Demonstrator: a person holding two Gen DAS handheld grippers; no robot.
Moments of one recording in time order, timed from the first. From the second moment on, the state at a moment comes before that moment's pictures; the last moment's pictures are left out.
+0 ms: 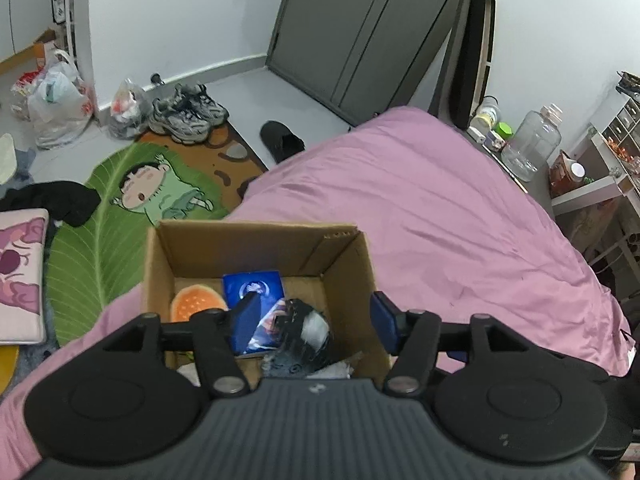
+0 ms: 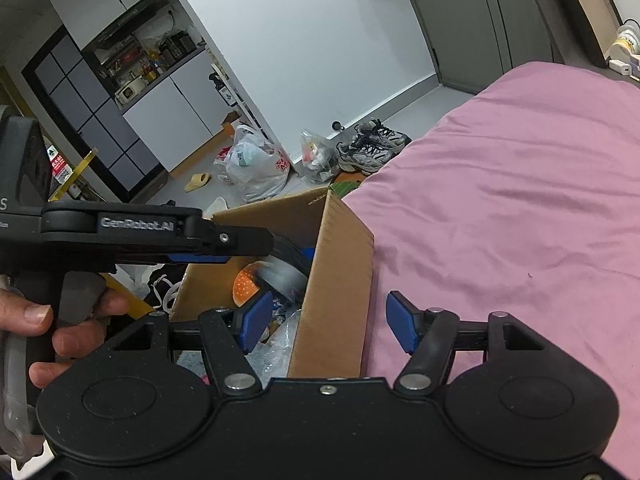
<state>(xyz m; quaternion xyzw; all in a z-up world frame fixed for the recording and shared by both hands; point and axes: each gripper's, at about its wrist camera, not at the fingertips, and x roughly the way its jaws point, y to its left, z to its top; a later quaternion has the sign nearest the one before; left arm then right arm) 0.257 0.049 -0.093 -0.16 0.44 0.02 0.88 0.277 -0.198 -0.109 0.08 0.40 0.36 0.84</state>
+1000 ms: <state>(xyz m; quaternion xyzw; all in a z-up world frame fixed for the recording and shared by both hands) 0.161 0.059 -0.027 -0.13 0.38 0.02 0.92 0.213 -0.220 -0.033 0.04 0.38 0.30 0.87</state>
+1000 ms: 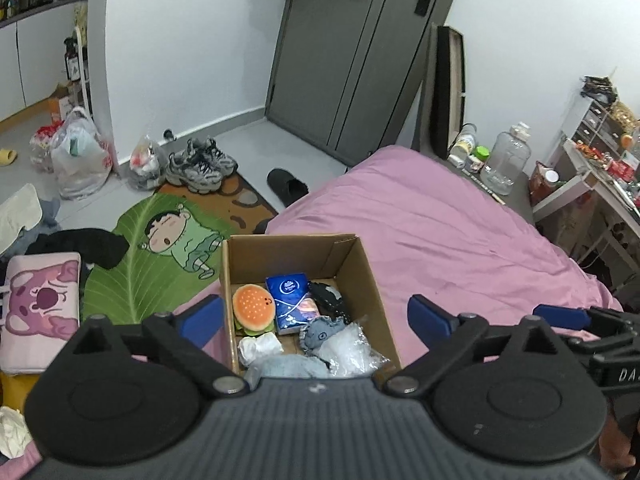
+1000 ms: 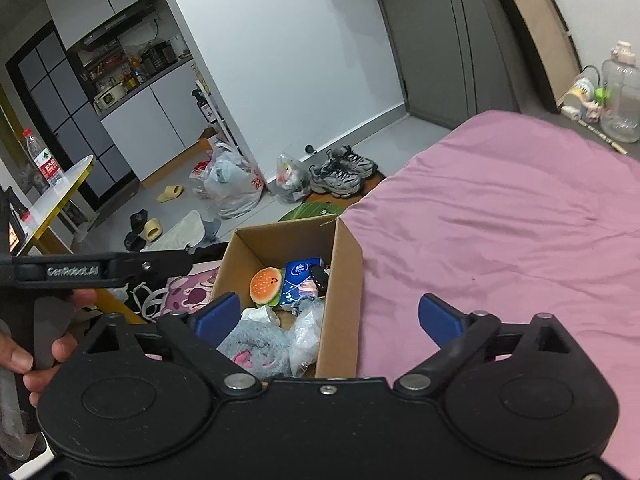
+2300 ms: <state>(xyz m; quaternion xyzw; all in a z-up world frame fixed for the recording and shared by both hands) -0.001 0.054 0.030 -0.11 0.32 0.04 0.94 0.120 -0.267 0.018 0.06 0.34 0.31 0.88</state>
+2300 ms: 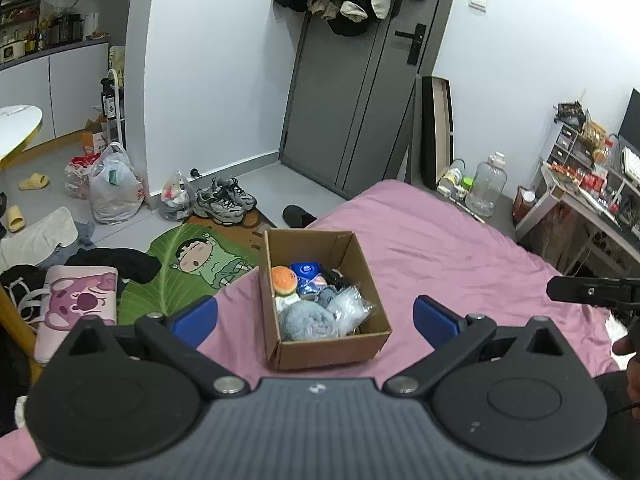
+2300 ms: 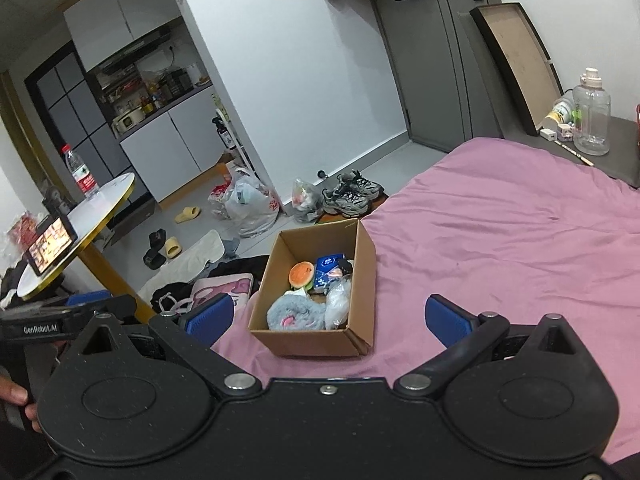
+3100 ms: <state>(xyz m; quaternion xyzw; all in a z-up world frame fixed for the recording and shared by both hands) -0.043 0.020 0.049 -0.11 0.34 0.02 0.93 0.059 -0.253 0.045 -0.02 0.35 0.37 0.86</state>
